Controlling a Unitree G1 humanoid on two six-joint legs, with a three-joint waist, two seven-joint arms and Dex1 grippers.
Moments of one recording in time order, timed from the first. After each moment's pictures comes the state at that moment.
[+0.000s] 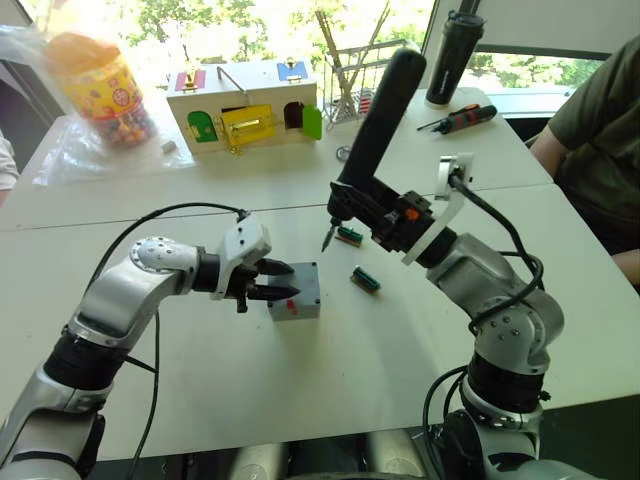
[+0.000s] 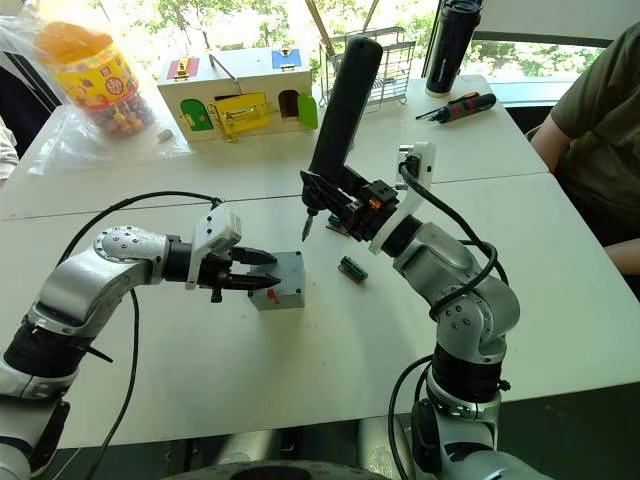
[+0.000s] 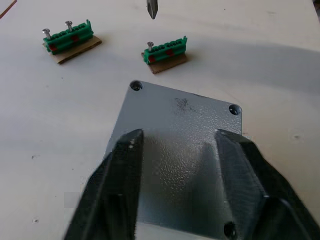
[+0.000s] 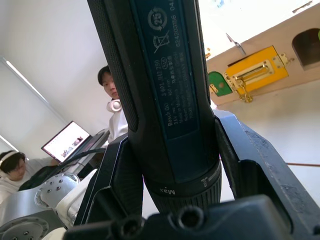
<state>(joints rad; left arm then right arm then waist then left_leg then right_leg) -0.48 0.75 -0.20 -0.26 -0.42 0.71 -1.05 -0.47 -0.09 -0.16 -0.53 0.66 0.91 0.40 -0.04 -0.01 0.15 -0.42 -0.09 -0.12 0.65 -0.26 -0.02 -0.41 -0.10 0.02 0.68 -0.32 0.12</state>
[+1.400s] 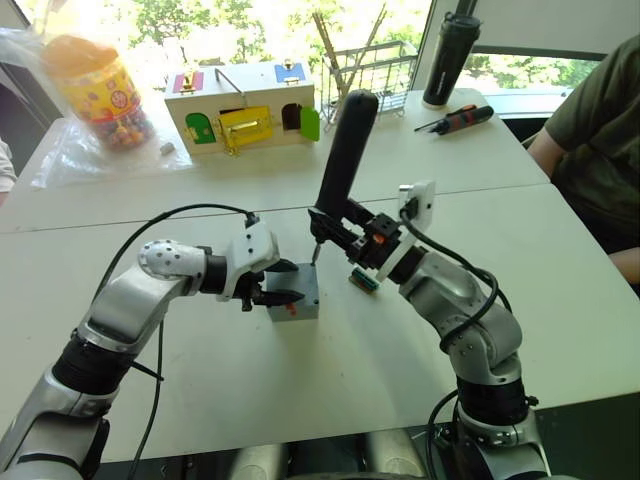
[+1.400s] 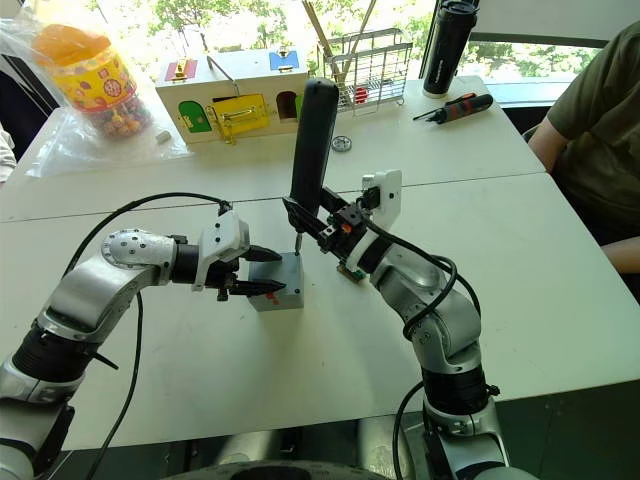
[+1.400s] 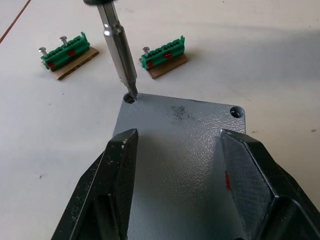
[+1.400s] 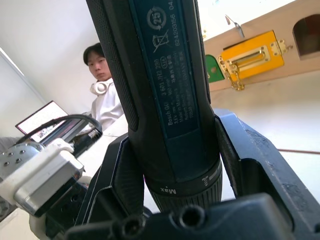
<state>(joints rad) -0.47 0.74 -0.23 -0.28 -0.33 0.62 -1.06 -0.36 -0.14 0.08 -0.42 0.51 0.63 0.39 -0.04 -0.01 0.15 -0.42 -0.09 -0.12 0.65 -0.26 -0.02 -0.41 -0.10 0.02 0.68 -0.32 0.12</state>
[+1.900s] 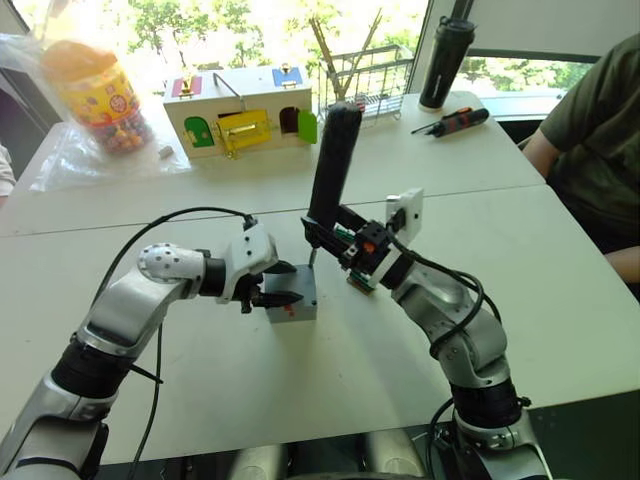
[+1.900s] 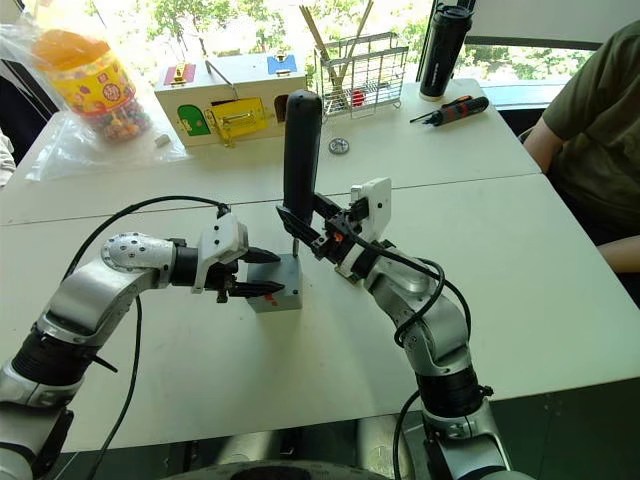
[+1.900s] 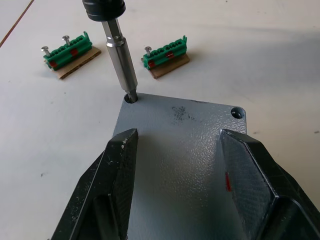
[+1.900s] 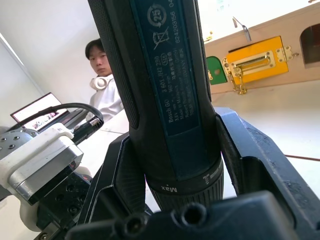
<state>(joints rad) -0.43 0.75 -0.23 -0.28 -0.33 0.61 -1.04 -0.35 -0.16 0.18 -0.36 0.40 0.47 0.44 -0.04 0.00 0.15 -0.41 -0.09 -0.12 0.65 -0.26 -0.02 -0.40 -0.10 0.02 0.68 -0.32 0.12</state>
